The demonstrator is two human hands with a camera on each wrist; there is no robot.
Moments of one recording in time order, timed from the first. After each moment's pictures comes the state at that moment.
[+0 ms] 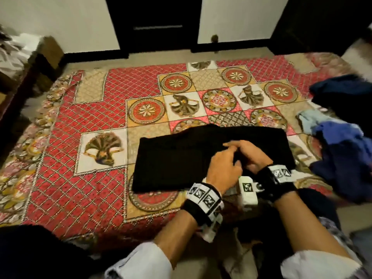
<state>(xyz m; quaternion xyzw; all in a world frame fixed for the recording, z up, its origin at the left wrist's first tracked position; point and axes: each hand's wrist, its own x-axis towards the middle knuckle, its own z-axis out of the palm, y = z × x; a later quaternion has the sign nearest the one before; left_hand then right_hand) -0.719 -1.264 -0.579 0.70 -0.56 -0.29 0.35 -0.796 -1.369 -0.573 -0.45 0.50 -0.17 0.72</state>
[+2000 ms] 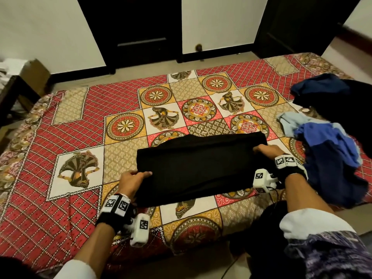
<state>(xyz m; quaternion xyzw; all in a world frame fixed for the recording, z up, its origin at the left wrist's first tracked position) -0.558 -1.227 -0.670 0.80 -0.09 -0.40 0.43 -0.939 -1.521 -0.630 -0.56 0.74 0.01 0.38</state>
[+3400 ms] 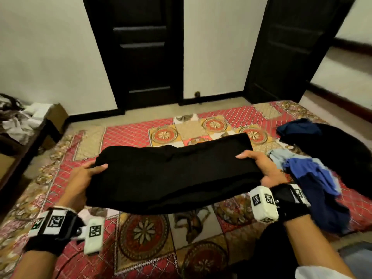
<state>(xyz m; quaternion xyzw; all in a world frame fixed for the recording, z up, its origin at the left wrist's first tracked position) -0.462 -1.154 -0.458 0.66 -0.17 -0.37 0.63 -0.875 -1.377 -0.420 -0.38 0.47 -0.25 0.76</state>
